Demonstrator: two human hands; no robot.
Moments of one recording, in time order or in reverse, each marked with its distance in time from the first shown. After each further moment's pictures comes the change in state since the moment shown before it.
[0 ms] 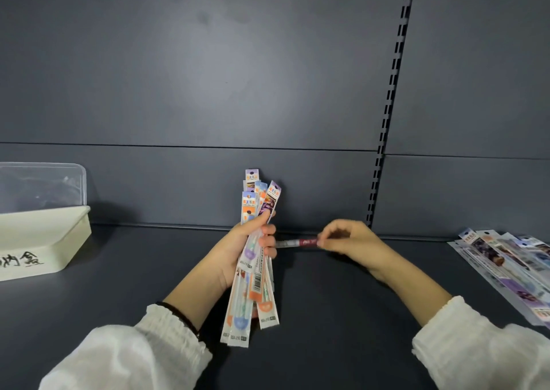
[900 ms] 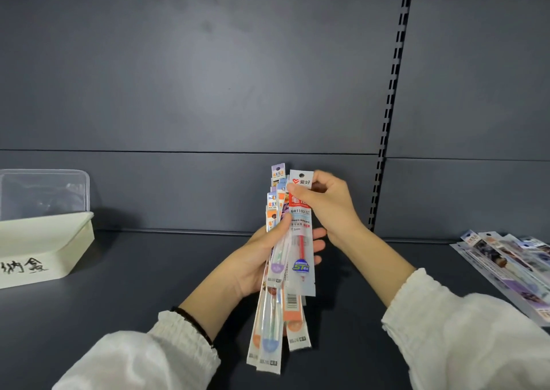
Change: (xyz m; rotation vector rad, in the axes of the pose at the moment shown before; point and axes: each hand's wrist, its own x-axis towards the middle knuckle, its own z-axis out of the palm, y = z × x) left_hand -0.016 -0.009 0.037 0.212 -0.051 0.001; right_hand 0.015 -0.085 0.043 0.288 0.266 -0.241
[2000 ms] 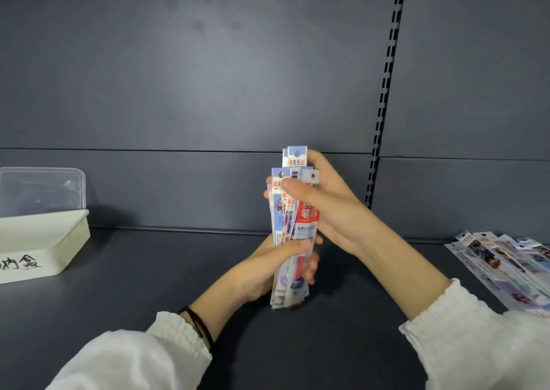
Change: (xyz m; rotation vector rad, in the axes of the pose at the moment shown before) left_hand 0.009 -0.023 0.011 0.401 -0.123 0.173; right_hand -0.027 -0.039 -0.025 0.284 -0.408 0.042
